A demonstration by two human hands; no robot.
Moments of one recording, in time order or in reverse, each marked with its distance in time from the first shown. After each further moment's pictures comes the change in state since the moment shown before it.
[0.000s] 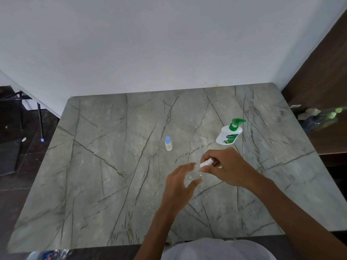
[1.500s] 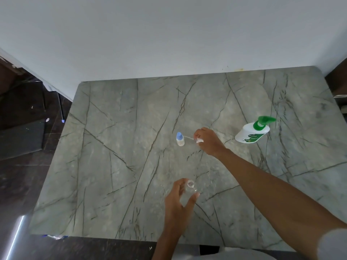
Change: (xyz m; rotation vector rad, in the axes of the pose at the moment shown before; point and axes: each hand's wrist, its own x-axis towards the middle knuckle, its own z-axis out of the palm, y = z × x) left_hand -0.029 -0.030 0.014 -0.312 0.127 -0.415; right_hand 0.182 0.113 0.114 -0.080 0.010 0.028
